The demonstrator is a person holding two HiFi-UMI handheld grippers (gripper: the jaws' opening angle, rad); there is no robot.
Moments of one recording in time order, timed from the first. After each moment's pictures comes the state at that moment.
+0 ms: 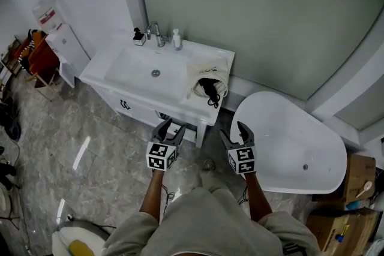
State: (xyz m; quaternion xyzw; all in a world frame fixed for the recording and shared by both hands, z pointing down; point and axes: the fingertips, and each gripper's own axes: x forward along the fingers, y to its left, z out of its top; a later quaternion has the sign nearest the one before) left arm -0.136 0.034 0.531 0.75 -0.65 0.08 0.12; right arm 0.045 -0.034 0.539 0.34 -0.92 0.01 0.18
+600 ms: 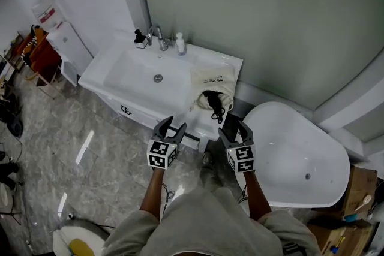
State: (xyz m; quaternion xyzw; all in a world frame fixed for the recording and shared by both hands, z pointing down) left arm -0.178 -0.057 0.540 0.74 -0.66 0.09 0.13; right arm -0.008 -0.127 0.551 0.32 -0.93 0.02 0.18
